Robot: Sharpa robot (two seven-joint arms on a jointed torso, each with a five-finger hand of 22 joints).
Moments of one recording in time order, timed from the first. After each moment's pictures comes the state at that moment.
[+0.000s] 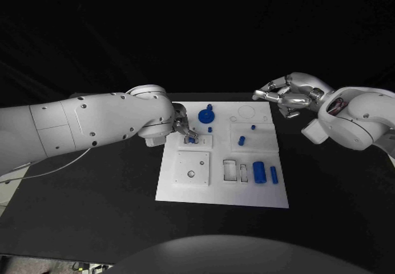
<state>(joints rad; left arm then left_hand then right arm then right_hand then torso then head) 1.41 -0.59 -0.21 1.43 -0.96 0.08 -0.70 1.32 0.05 -0.03 0.28 0.57 1.07 0.02 0.37 0.54 1.47 -0.05 1.57 1.31 1.46 -0.10 1.57 1.31 0.05 1.47 0.02 1.49 1.31 1.44 -1.01 -0.21 1.62 -0.66 -0.21 0.09 1.25 0.17 -0.07 0.28 0.40 0.77 0.14 0.36 0.32 1.46 0.06 1.57 1.31 1.47 0.01 1.57 1.31 0.05 1.36 0.13 1.37 1.31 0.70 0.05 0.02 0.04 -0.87</state>
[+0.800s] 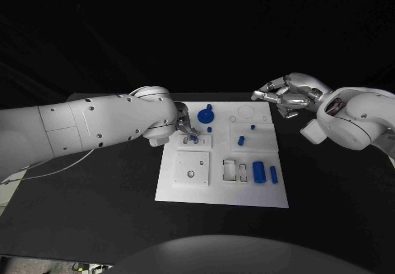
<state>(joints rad) 1.40 -0.56 -0.21 1.40 -0.99 0.04 -0.70 1.31 0.05 -0.01 0.29 0.55 1.06 0.02 0.37 0.55 1.47 -0.05 1.57 1.31 1.46 -0.10 1.57 1.31 0.05 1.47 0.02 1.49 1.31 1.43 -1.01 -0.21 1.62 -0.66 -0.21 0.09 1.26 0.17 -0.07 0.28 0.40 0.77 0.14 0.36 0.32 1.46 0.07 1.58 1.31 1.47 0.01 1.57 1.31 0.05 1.36 0.13 1.37 1.31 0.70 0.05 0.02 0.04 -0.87</state>
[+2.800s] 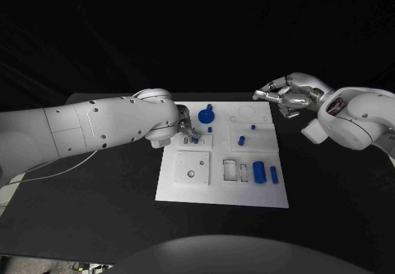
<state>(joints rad) 1.39 -0.54 -0.21 1.38 -0.97 0.05 -0.70 1.31 0.04 0.01 0.28 0.52 1.05 0.03 0.36 0.55 1.46 -0.05 1.57 1.31 1.46 -0.10 1.57 1.31 0.05 1.47 0.02 1.48 1.31 1.43 -1.01 -0.21 1.61 -0.66 -0.21 0.09 1.26 0.16 -0.07 0.28 0.40 0.77 0.14 0.36 0.32 1.46 0.07 1.57 1.31 1.47 0.01 1.57 1.31 0.05 1.36 0.13 1.37 1.31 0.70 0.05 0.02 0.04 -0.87</state>
